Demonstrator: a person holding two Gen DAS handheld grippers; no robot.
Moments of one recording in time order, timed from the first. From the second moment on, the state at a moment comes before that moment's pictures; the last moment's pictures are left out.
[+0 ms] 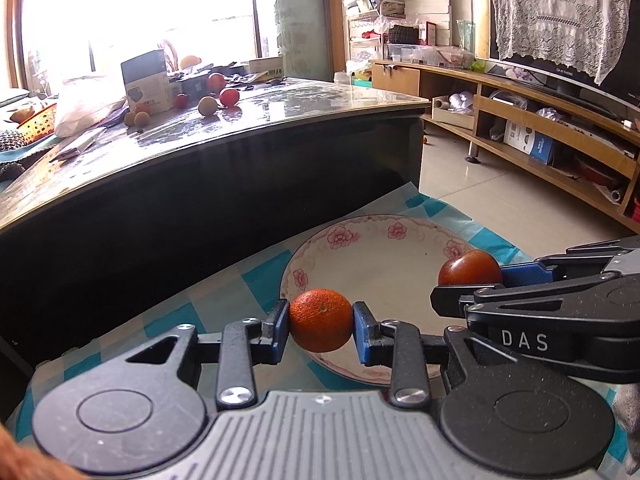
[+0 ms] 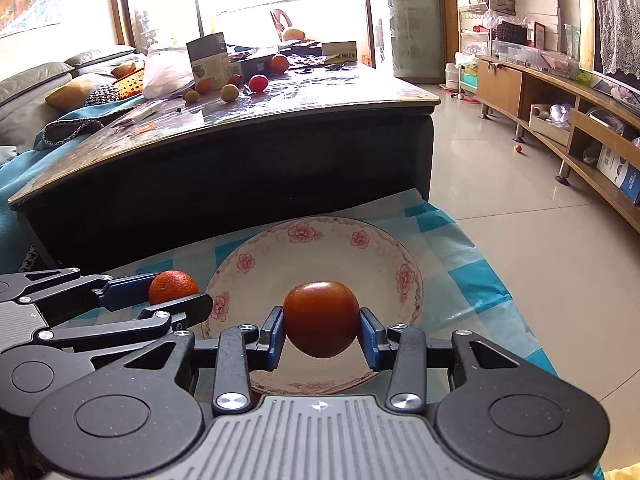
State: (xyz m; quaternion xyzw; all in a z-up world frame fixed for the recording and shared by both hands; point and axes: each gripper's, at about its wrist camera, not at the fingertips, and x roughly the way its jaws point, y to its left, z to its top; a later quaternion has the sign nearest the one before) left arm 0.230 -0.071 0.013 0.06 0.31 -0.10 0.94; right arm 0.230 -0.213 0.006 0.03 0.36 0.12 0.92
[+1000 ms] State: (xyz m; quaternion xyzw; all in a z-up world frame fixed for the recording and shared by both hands) left arm 0.260 -0.072 -0.016 0.04 0.34 -0.12 0.93; right arm 0.260 -0.217 -0.022 0.01 0.40 0.12 0.91
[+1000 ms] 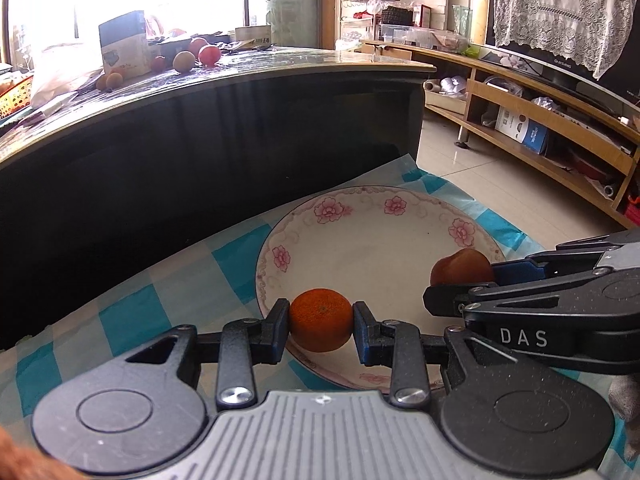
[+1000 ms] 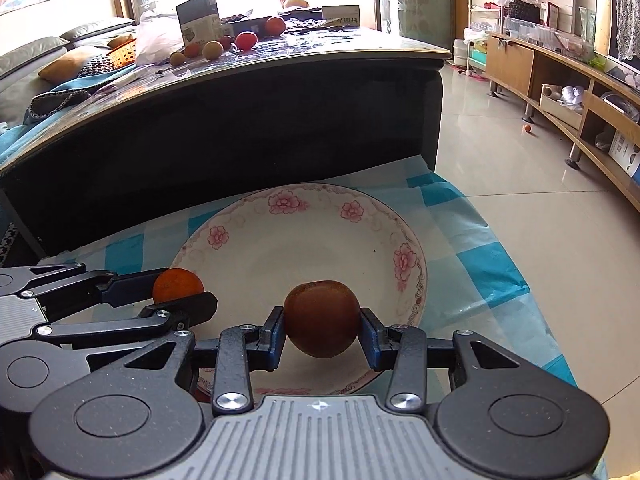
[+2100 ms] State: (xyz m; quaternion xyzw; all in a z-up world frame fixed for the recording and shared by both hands) left arm 0.255 -0.070 -0.004 0.03 0.32 -0.13 0.94; right arm 0.258 -0.224 -0.016 0.01 0.38 0.11 0.92
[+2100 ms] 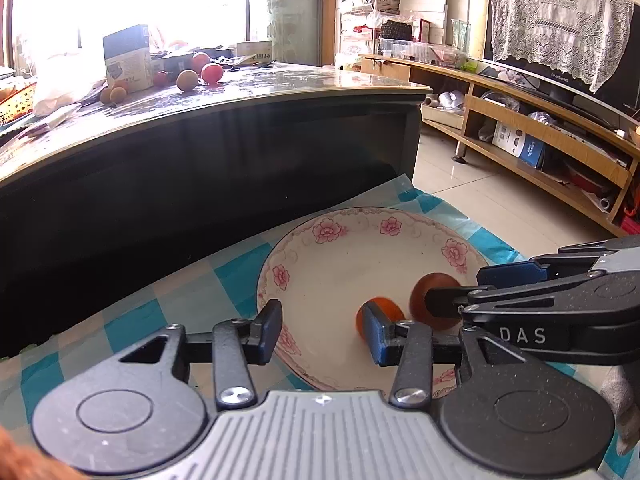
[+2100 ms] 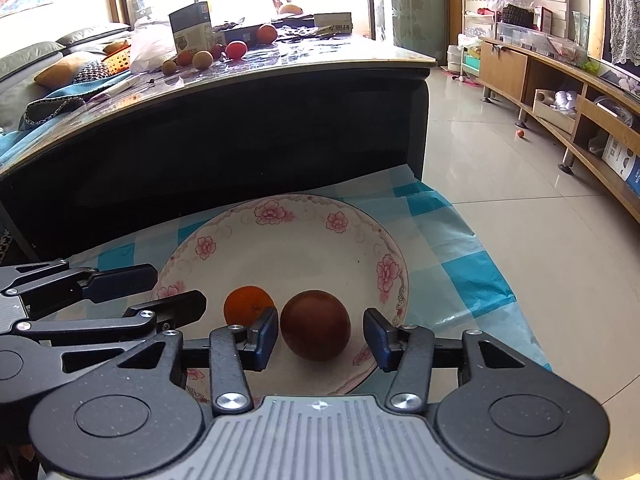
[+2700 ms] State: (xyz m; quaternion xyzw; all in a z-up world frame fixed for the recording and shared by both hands) left arm 0.206 -0.053 0.015 0.04 0.33 -0.12 0.94; right arm 0.213 -0.241 0.003 0.03 0.38 0.12 0.92
